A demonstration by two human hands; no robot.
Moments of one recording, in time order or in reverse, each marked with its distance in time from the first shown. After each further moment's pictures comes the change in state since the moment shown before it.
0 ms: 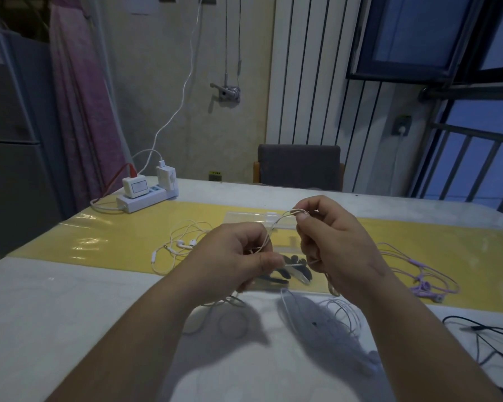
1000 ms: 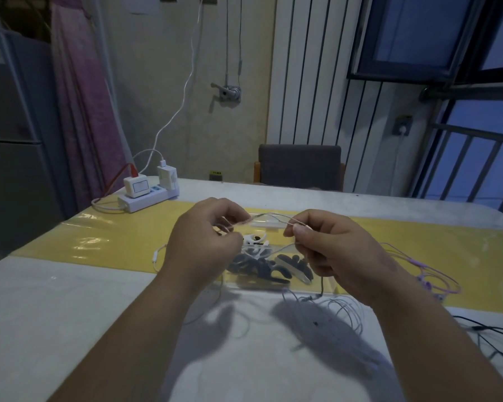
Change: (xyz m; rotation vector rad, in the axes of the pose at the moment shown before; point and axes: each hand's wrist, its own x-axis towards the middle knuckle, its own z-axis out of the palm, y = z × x) left_hand 0.000 0.000 -0.014 0.261 0.488 0.064; right_hand -0.002 -0.002 -0.012 -0.056 -0.249 0.060
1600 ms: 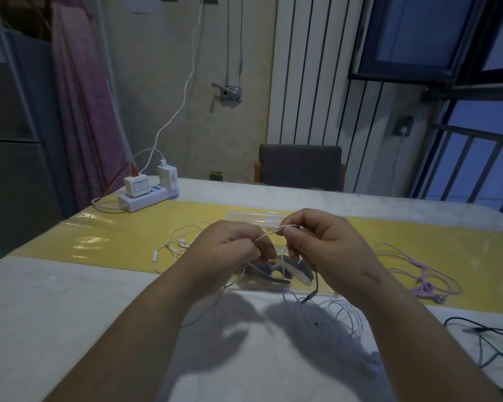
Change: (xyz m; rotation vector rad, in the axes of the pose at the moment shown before) left_hand -0.002 0.007 0.004 -0.312 -0.478 -0.095; right_hand 0.004 0.005 0.012 -0.206 0.129 -0.178
